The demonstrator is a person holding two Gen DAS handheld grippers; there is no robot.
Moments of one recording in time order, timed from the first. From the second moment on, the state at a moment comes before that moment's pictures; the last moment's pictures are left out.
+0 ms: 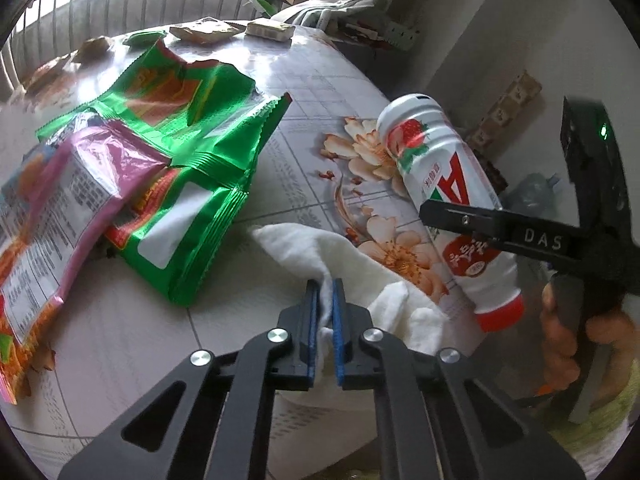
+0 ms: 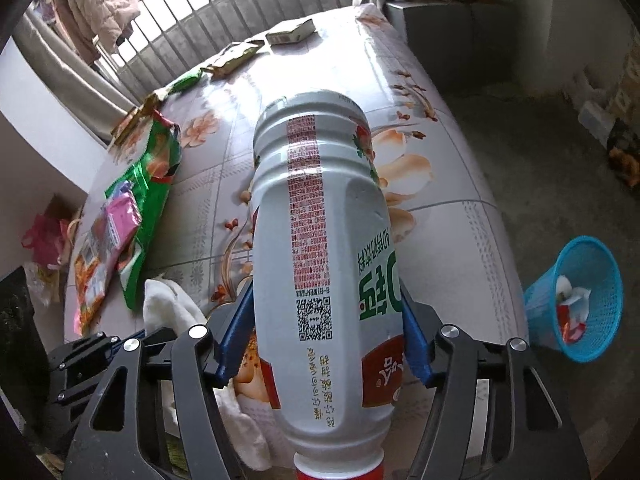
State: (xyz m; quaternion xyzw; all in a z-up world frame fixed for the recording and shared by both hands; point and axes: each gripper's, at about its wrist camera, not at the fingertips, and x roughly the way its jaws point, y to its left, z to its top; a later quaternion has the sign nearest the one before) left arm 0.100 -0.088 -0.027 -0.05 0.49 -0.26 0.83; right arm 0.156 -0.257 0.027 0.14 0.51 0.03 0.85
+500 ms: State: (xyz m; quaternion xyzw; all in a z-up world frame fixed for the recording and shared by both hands) left arm 0.082 -0.097 0.030 -0.07 0.41 -0.33 0.85; right arm 0.121 -0.273 0.065 0.18 0.46 0.04 0.87
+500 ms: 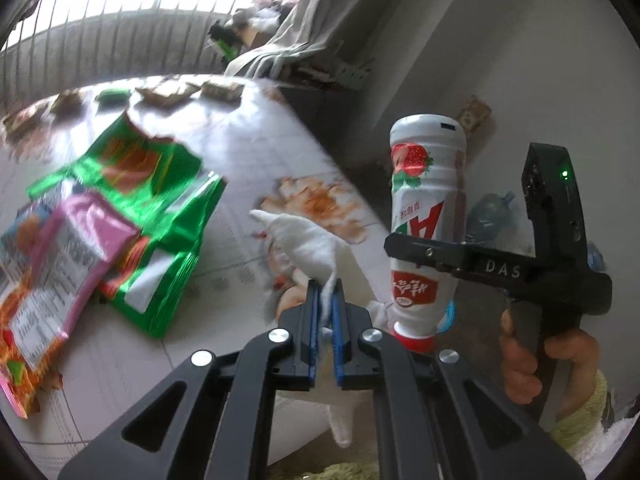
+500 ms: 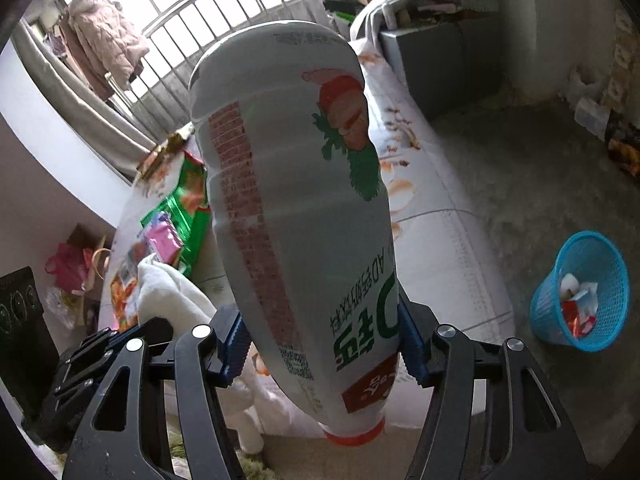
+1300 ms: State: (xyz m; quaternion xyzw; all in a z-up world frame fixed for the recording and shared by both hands) left arm 0.092 -0.250 0.098 0.01 0.37 -0.48 0.79; right arm 0.019 -0.387 0.088 0.26 0.38 -0.11 0.88
